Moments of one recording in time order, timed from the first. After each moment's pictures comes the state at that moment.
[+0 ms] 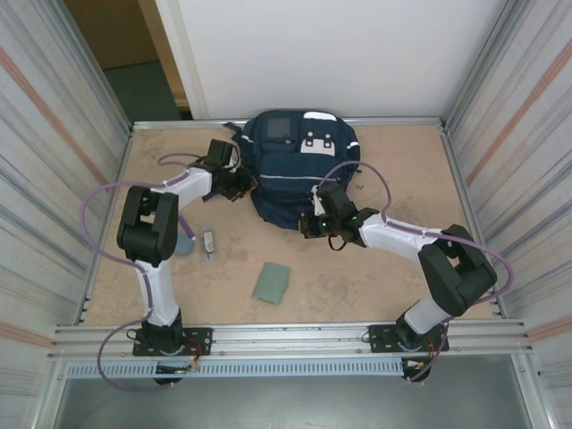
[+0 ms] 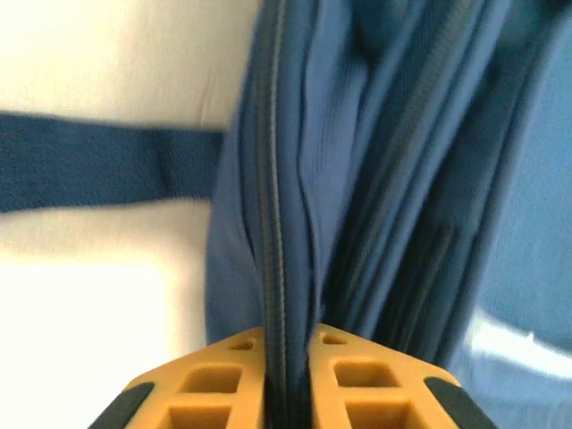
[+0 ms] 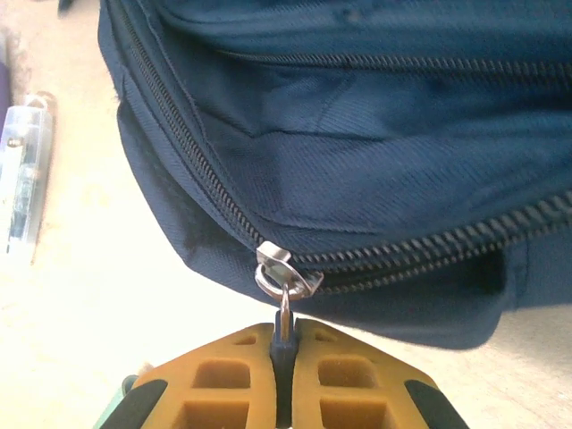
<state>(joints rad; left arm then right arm) -0.26 2.00 1.38 -0.35 0.34 -0.84 0.66 1.57 0.87 -0.14 -0.19 0.52</state>
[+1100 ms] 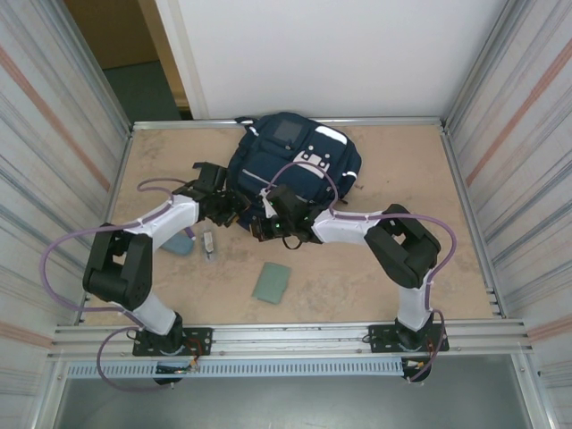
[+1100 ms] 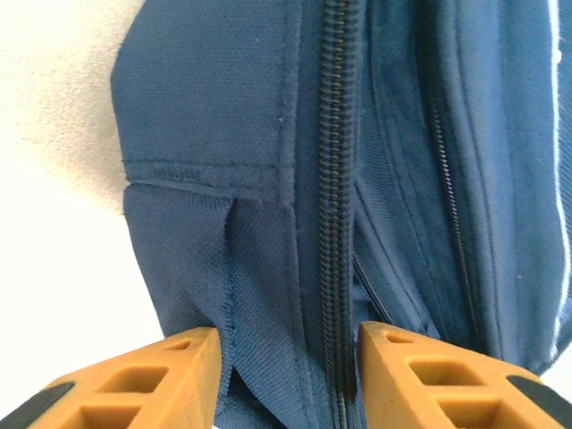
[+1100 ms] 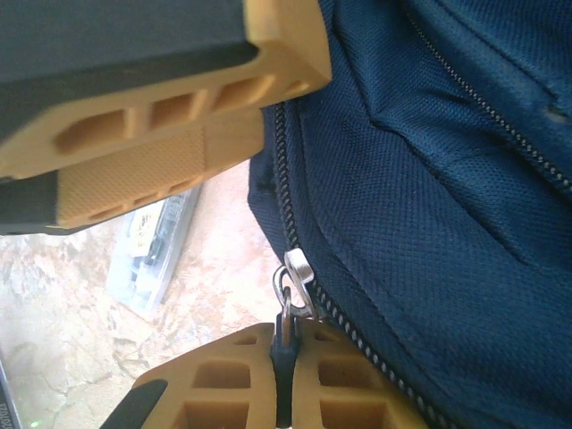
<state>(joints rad) -0.35 1.60 1.00 -0.42 0.20 -1.02 0.87 1.91 1.15 0.03 -0.25 0.58</state>
